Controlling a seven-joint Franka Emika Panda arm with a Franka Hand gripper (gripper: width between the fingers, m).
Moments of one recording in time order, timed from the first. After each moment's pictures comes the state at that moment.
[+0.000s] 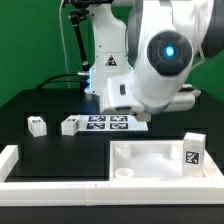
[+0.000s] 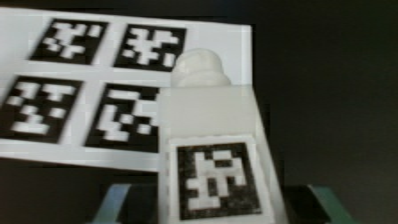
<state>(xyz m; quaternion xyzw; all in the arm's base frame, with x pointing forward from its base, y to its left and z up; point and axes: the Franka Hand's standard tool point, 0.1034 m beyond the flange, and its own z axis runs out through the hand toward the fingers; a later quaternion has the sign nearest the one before) 0.389 0.058 0.067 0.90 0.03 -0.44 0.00</state>
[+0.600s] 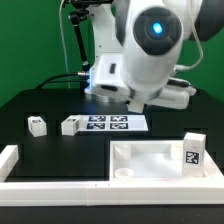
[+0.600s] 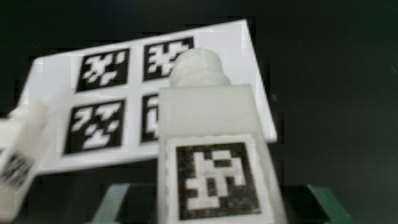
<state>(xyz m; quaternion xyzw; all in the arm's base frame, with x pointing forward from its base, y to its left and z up) 0.433 0.037 0.093 0.90 -0.09 -0.43 0.05</state>
